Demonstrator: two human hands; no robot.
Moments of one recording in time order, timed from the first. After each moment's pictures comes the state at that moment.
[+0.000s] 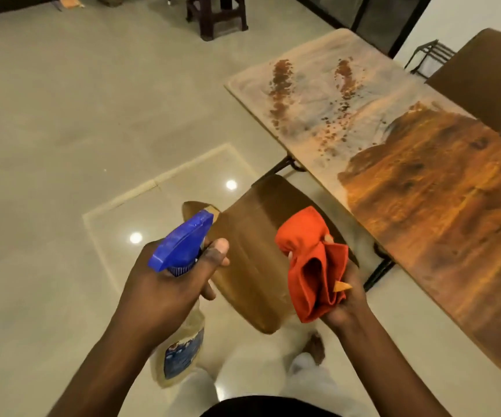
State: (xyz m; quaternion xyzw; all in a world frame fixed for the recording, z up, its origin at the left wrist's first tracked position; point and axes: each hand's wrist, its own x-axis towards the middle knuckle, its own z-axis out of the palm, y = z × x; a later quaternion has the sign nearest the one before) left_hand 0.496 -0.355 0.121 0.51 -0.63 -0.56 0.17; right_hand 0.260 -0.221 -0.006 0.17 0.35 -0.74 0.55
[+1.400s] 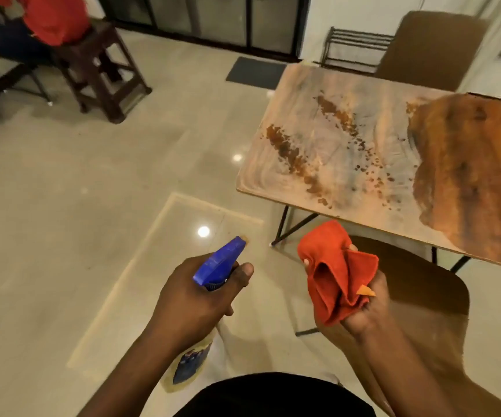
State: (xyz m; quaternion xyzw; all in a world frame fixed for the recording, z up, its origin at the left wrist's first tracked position) left_hand 0.398 -0.912 0.089 0.29 -0.80 -0.52 -0.05; right_hand 0.275 -0.664 -0.010 0.33 0.26 -0.88 0.24
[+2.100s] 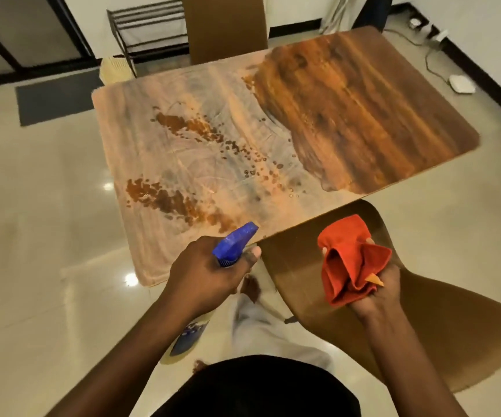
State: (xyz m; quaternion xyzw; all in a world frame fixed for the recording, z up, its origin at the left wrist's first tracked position) left_hand 0.092 -0.895 0.067 -0.07 -0.88 -0.38 -0.28; right_hand 0.204 -0.625 -0.008 0.44 0.21 -0.86 -0.15
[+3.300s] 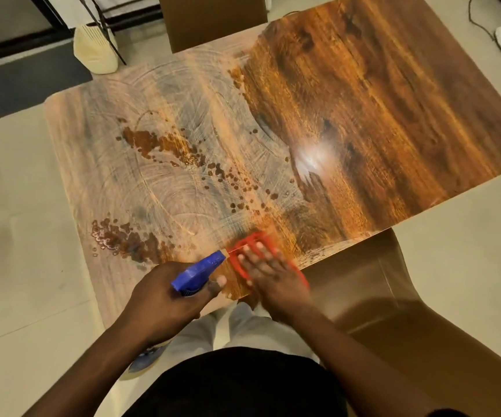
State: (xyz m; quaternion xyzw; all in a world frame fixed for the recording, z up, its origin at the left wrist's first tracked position) left_hand -0.056 -0.832 0.044 -0.03 -0.88 -0.30 -0.36; right_hand 0.046 -0.617 -0.172 -0.07 0.97 -0.14 0.16
